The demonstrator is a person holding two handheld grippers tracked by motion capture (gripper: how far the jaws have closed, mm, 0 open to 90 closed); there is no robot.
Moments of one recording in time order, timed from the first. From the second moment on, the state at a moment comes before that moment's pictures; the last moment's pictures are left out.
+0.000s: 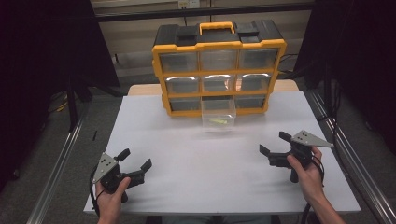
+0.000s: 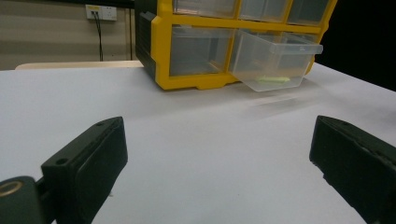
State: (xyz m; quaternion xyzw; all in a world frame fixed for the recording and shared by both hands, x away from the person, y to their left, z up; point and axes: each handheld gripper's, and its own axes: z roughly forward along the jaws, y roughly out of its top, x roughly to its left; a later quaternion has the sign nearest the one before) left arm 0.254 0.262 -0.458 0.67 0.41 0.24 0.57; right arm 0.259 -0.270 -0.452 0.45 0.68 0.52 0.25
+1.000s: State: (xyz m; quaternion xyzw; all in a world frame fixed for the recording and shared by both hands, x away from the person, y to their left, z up) left arm 0.254 0.263 -0.458 0.67 0.41 0.24 0.57; right arm 0.238 -0.275 -0.466 0.45 0.68 0.51 0.27
